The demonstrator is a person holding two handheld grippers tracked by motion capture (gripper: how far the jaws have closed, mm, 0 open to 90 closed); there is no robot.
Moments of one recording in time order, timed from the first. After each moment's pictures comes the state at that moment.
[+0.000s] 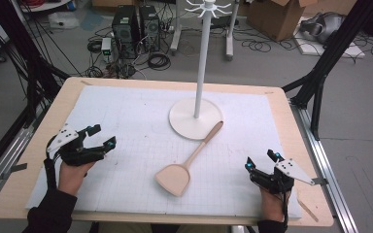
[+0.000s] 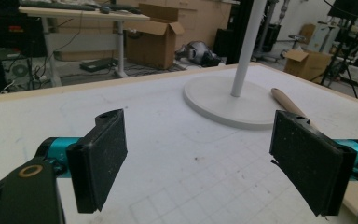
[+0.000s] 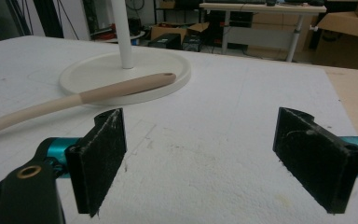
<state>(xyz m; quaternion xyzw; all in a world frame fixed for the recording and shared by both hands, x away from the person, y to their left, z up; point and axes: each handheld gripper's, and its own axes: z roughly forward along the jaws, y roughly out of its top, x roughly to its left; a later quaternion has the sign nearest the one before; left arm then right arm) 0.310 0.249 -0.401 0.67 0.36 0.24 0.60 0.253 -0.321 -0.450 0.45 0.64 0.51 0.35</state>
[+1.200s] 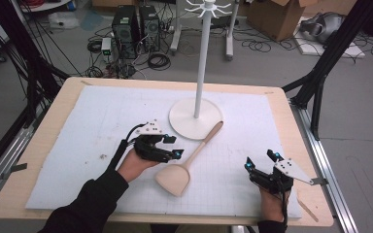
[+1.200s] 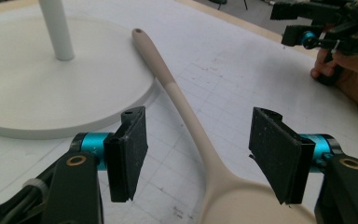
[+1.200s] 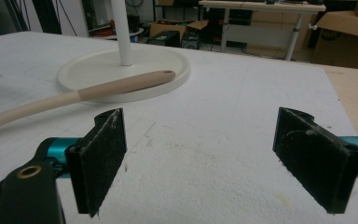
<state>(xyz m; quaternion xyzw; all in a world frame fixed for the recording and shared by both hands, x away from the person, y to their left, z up) 0.349 0.074 -0.408 0.82 0.24 0.04 0.52 0.254 -0.319 -0.450 0.45 0.64 0.51 0.35</state>
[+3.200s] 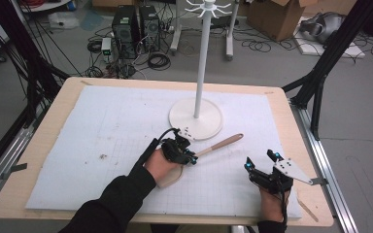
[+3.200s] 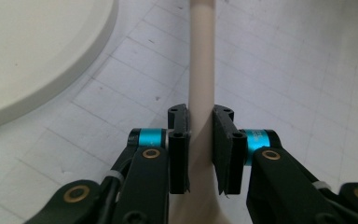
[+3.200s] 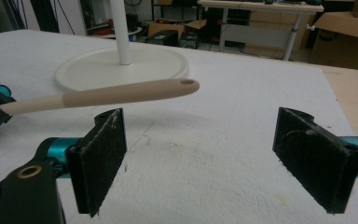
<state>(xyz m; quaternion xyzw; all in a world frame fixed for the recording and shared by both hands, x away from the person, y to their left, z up) 0.359 0.007 -0.425 0.90 0.24 0.00 0.36 0.253 -0.318 -0.450 0.45 0.64 0.50 0.35</state>
